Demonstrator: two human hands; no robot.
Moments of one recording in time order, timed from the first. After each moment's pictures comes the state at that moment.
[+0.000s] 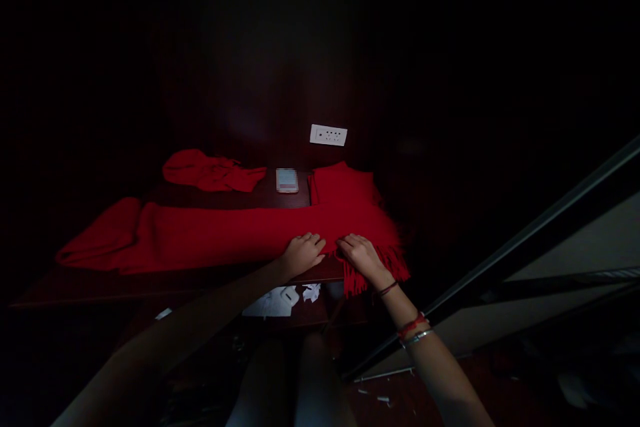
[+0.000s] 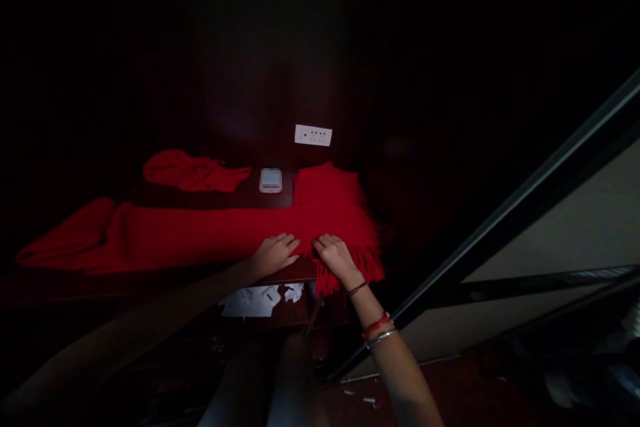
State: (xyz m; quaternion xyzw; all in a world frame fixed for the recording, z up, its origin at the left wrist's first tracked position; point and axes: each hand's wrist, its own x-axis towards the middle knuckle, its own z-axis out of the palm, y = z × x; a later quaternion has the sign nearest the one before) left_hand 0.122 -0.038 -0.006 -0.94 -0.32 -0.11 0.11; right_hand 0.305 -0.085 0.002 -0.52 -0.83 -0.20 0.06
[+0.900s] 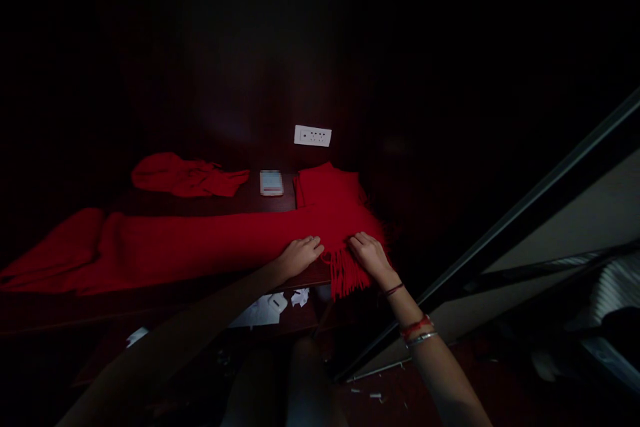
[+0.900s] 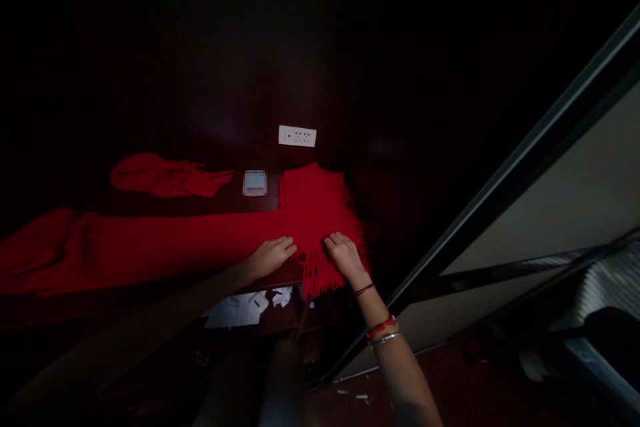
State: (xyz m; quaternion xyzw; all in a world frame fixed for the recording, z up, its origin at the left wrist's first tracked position) left_hand 0.143 -0.031 -0.006 -0.96 -0.23 -0.10 0.12; right_hand 0.350 -0.097 0.004 -0.61 -0.76 -0.21 0.06
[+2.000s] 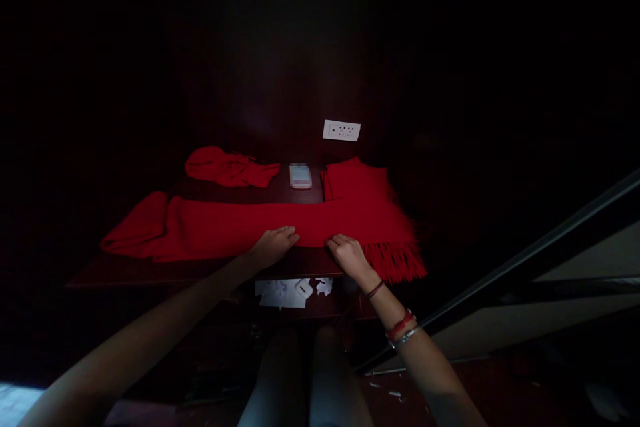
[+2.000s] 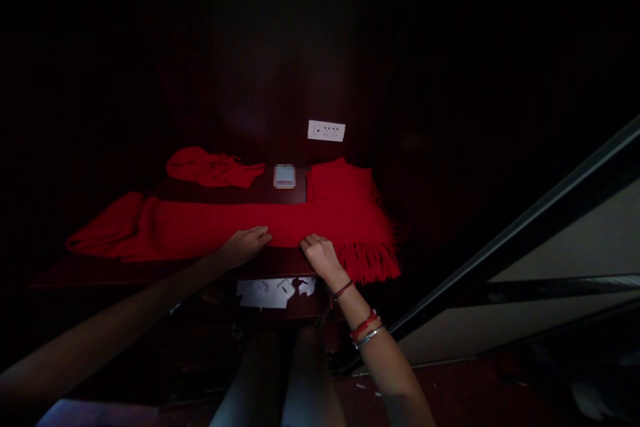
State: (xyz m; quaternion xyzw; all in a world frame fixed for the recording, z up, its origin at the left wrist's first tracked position) left_hand 0.027 -0.022 0.000 -0.93 -0.34 -0.03 0.15; right_hand 0.240 -0.077 -0.007 -0.52 -0.84 -0.16 0.06
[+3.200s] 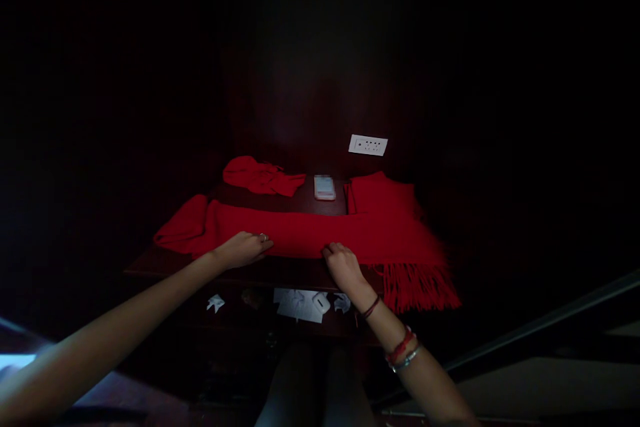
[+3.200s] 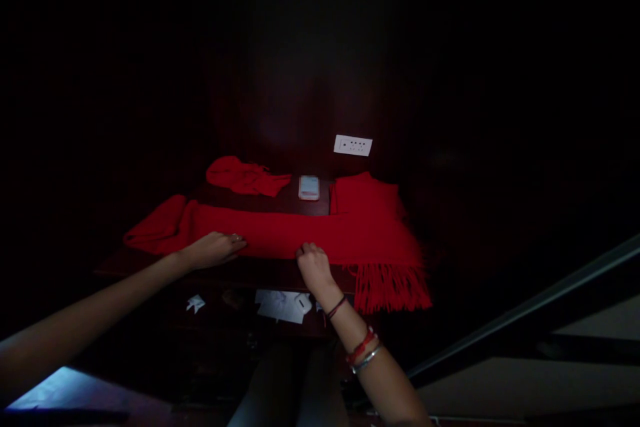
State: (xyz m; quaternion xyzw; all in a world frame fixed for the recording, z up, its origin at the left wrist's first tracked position) left_hand -0.085 -0.014 0.016 -0.92 -0.37 0.04 0.12; right_hand 0.174 -0.067 0.007 -0.54 -0.83 -0.14 0.06
